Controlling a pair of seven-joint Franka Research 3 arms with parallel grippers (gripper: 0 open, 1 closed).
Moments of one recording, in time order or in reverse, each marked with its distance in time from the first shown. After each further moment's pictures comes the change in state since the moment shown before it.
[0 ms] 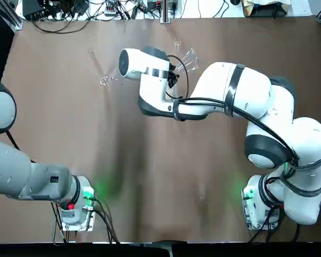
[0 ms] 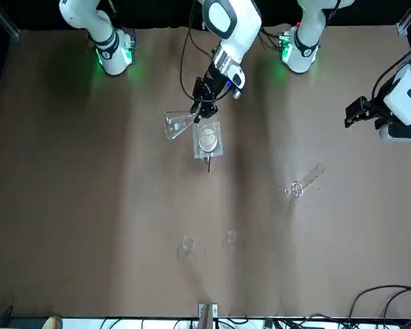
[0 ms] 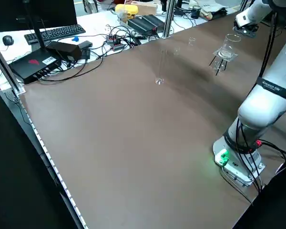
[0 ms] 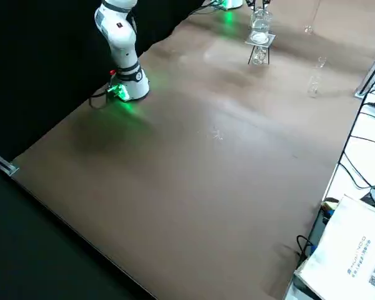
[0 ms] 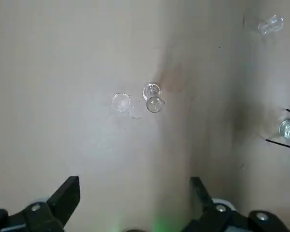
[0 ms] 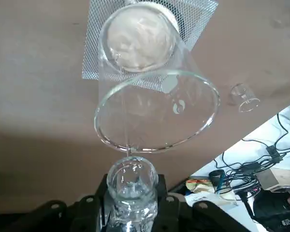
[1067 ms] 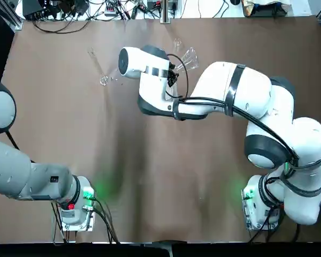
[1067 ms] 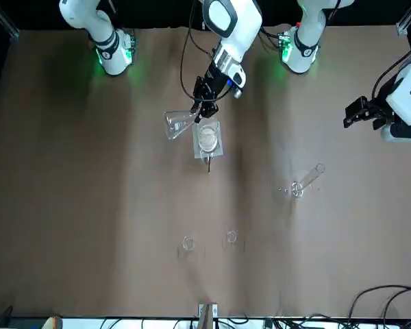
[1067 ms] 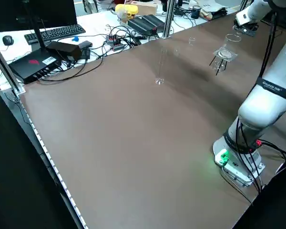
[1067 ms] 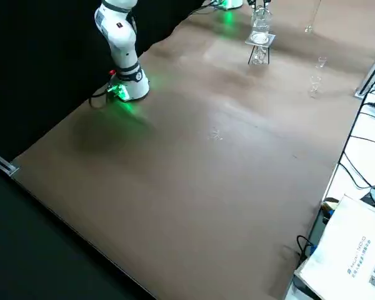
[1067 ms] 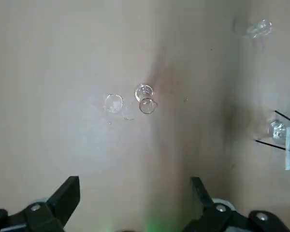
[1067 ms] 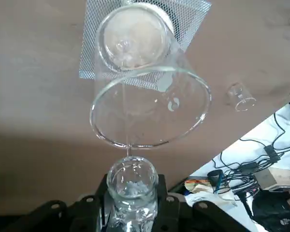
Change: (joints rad) left arm 0.012 0.000 0.000 0.000 -0.043 0.006 0.000; right arm -0.001 0.001 -0.003 0.017 0.003 -0.001 -0.005
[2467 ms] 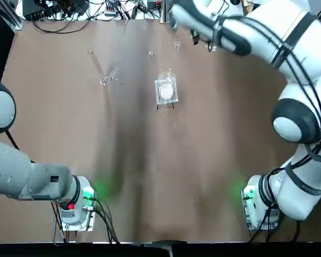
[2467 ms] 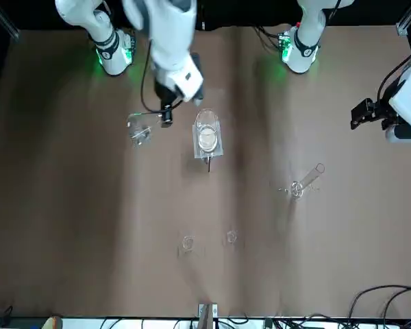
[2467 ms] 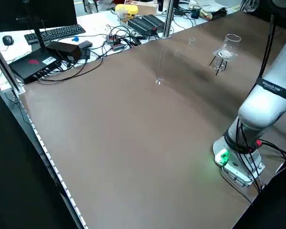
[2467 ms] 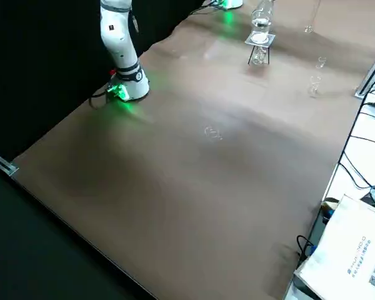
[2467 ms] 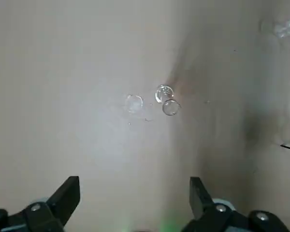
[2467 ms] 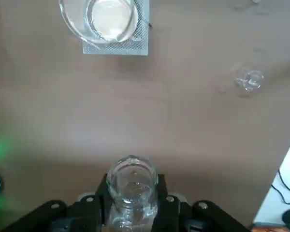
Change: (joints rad) left arm 0.003 0.000 -0.002 0.000 0.090 0.001 0.000; right arm -0.358 -0.231 -0.015 0.050 0.444 -0.009 -0.189
